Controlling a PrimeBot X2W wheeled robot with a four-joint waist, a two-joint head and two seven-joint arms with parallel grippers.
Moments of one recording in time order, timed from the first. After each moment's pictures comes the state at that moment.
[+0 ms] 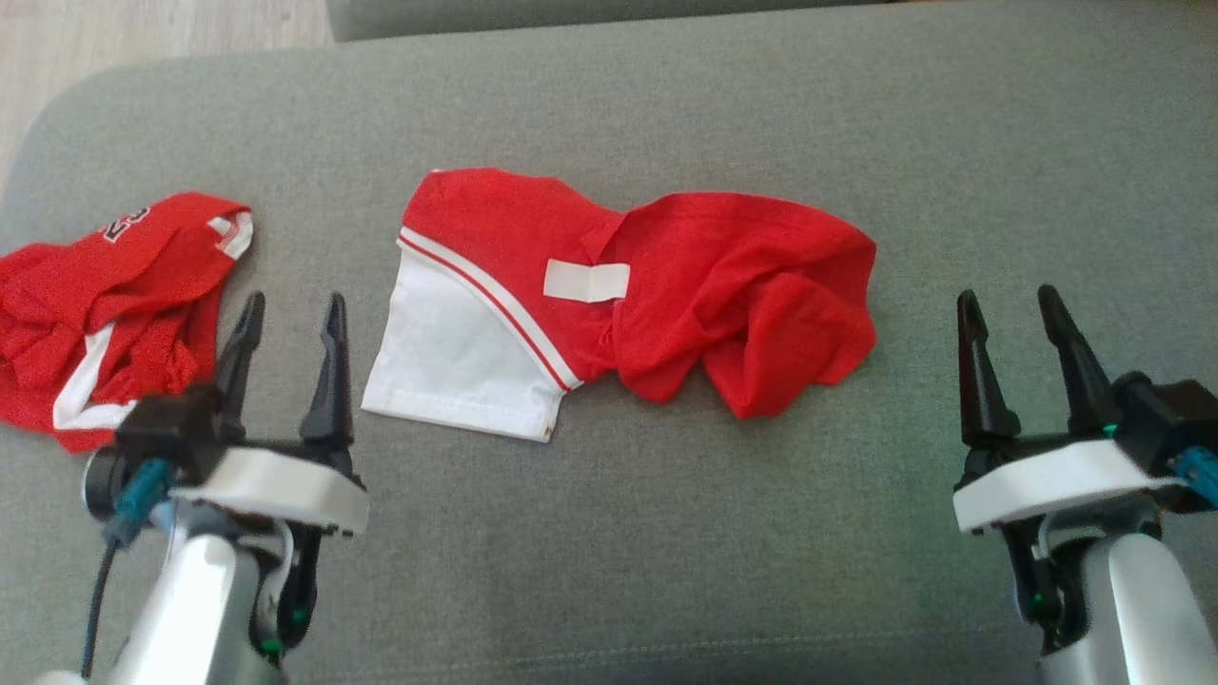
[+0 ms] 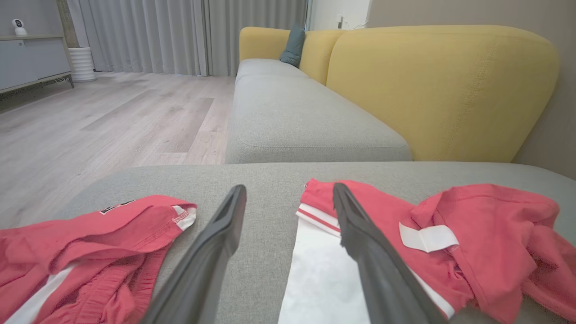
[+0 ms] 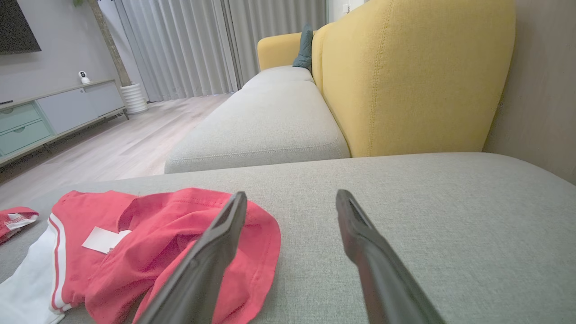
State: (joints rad) left arm -0.19 0.22 -0.24 0.19 -0.33 0.05 -0.25; right arm -0.10 -0.05 -0.03 0.06 0.15 0.13 -0.03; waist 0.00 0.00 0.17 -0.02
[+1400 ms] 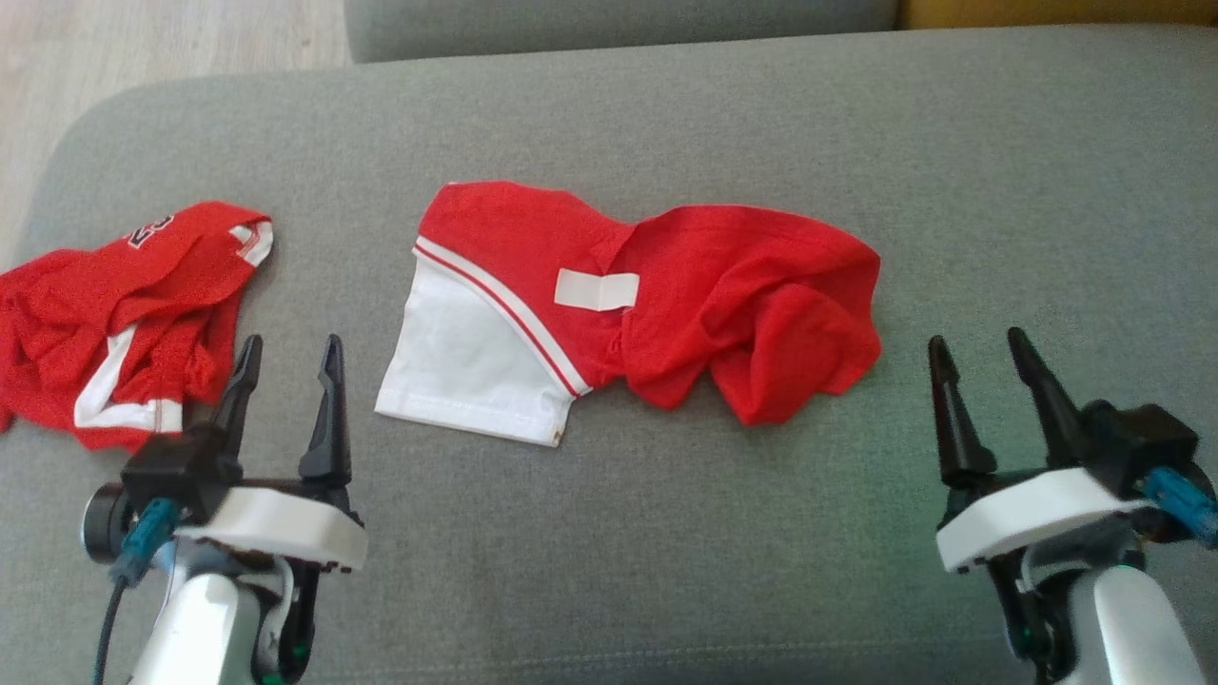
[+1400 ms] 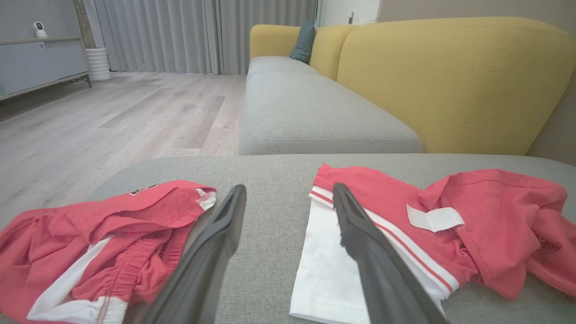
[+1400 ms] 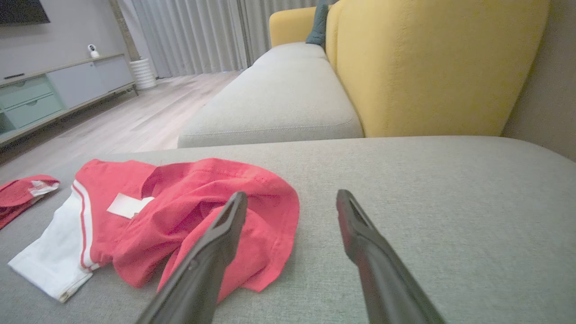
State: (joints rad) left arm -0.11 0.21 -0.20 0.17 -0.28 0.05 -0.25; right arm -0.03 -0.05 0.00 0.03 0.13 0.13 0.03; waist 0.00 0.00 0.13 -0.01
